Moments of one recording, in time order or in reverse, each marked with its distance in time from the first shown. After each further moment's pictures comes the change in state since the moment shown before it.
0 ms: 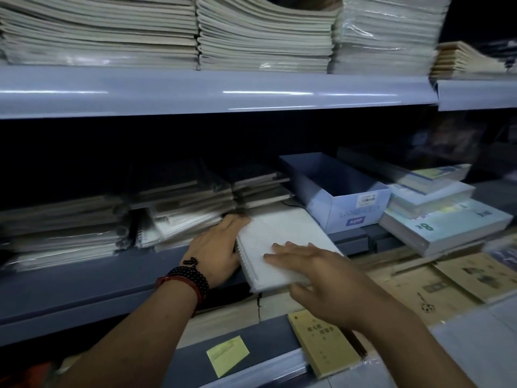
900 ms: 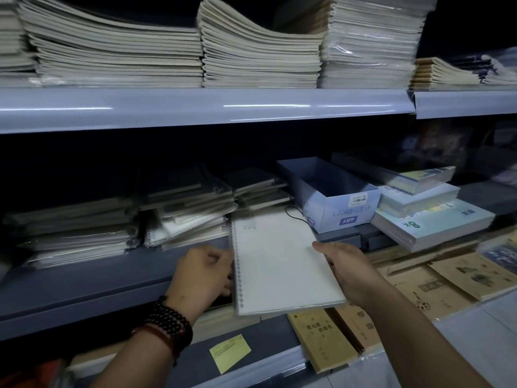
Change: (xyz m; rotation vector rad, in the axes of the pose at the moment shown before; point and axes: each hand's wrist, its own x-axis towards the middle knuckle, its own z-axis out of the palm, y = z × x) left_hand -0.066 0.054 -0.030 -0.786 0.182 -0.591; right_hand 0.002 0.050 0.019 1.237 0.344 0.766
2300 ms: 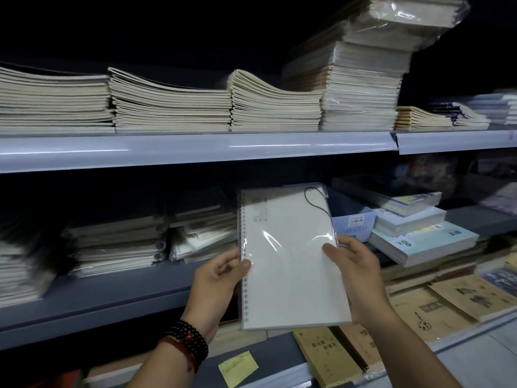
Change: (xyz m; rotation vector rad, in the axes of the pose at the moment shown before) left_hand -0.052 0.030 -0.025 -0.419 -0.092 0.055; right_hand -0.080 -0.028 0.024 0.074 0.164 -0.457
